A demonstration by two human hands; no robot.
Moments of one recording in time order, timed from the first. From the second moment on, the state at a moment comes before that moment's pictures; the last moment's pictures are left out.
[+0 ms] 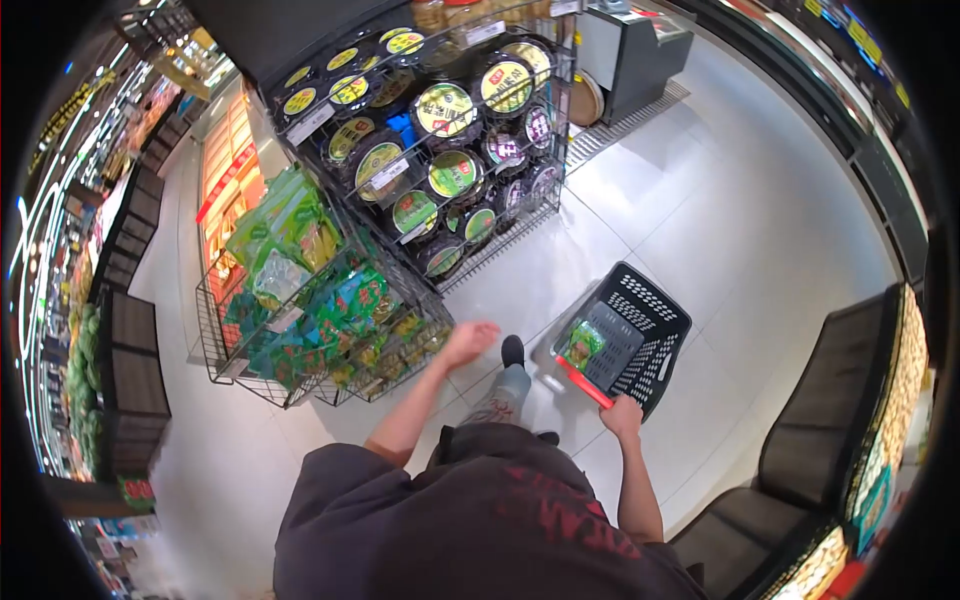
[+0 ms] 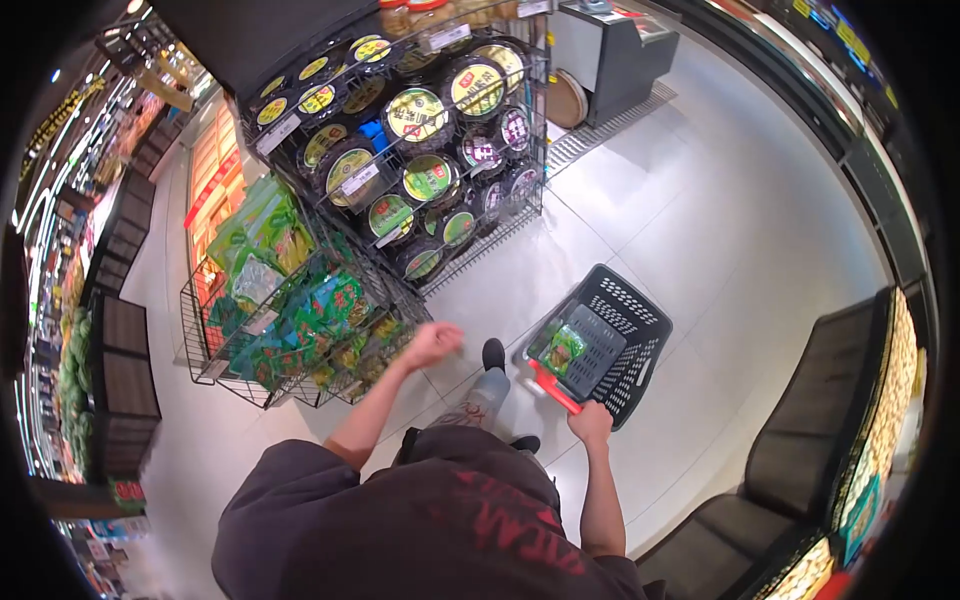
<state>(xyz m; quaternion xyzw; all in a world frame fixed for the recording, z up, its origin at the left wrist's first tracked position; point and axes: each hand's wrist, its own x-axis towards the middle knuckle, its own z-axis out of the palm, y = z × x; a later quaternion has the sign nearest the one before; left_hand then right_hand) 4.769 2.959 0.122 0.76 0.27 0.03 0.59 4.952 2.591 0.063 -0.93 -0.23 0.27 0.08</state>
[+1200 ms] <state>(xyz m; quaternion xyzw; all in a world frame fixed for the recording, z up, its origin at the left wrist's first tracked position) 4.955 3.100 0.348 0.97 0.14 0.21 0.01 5.202 2.656 0.042 -0.95 -0.19 0.24 0.08</state>
